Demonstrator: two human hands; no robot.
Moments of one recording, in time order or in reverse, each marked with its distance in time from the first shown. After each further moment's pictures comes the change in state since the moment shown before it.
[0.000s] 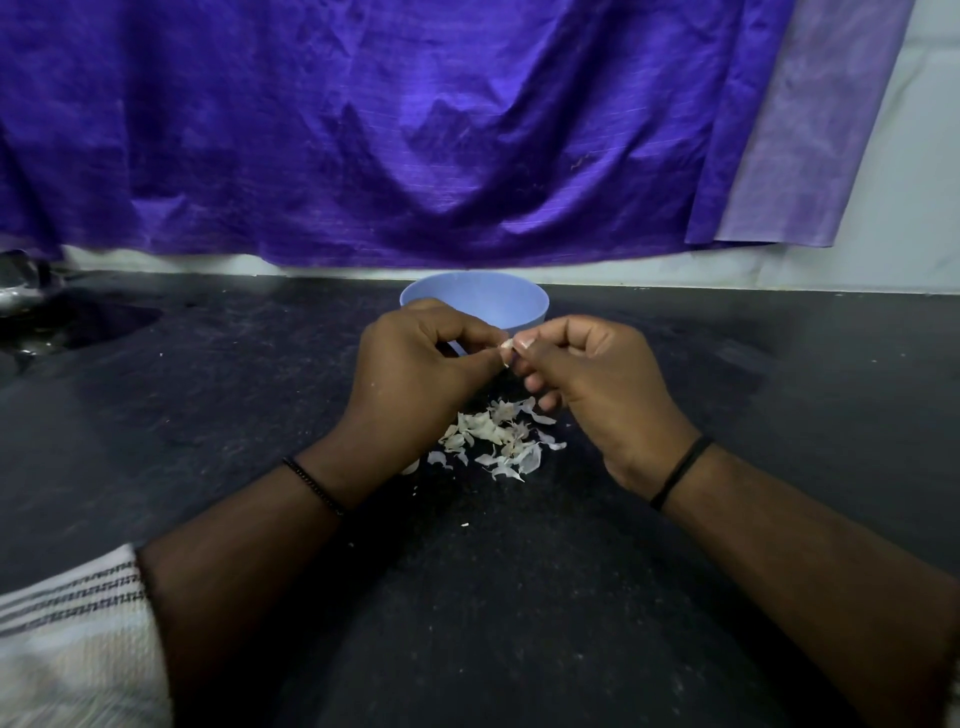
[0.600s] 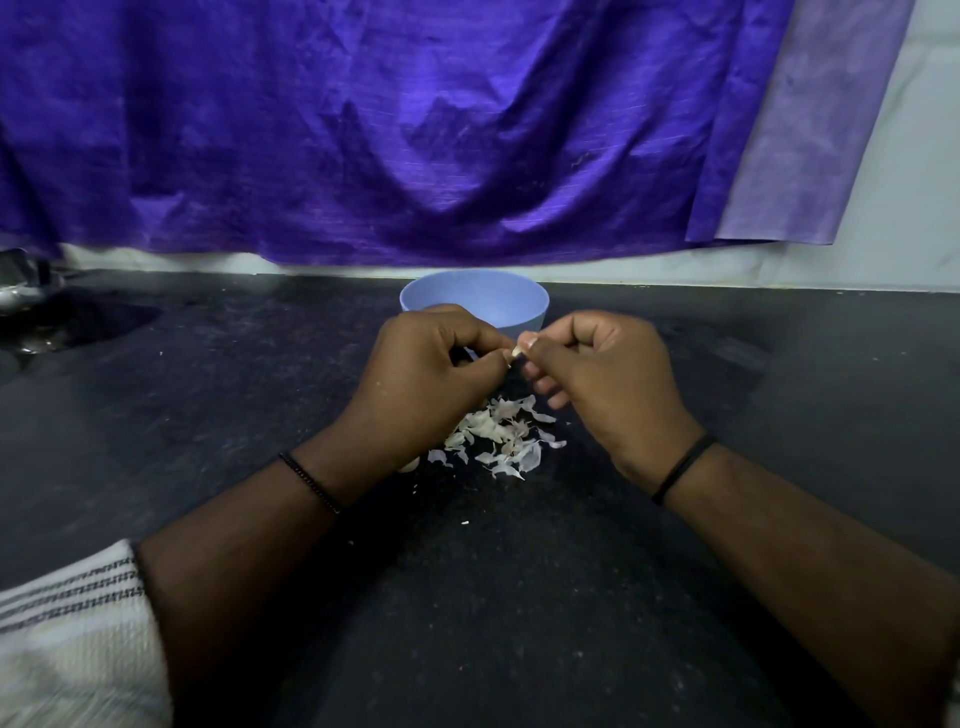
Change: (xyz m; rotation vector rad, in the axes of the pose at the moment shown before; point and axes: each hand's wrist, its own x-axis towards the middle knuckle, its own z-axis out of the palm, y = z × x) left_hand 0.002 -0.003 -0.001 0.080 -0.122 0.097; right_hand 0.004 0.003 -0.004 -0.152 0.092 -0.061
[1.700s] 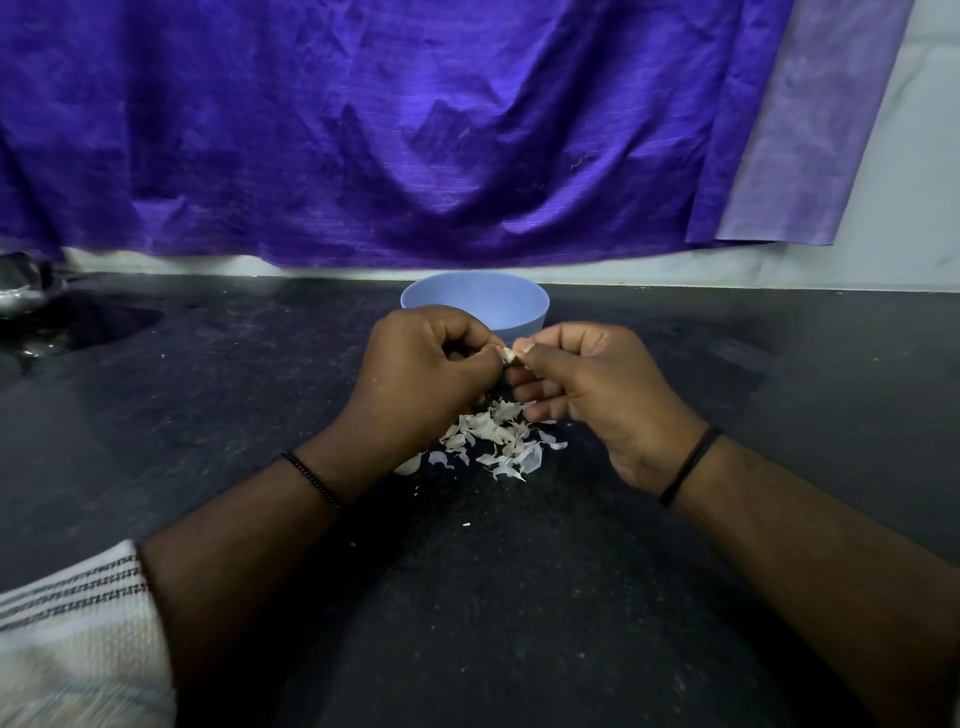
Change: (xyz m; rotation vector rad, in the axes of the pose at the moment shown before) left_hand -0.001 0.008 -0.002 -0.127 0.033 -0.165; right_hand -0.001 -0.005 0.000 0.208 -0.195 0.203
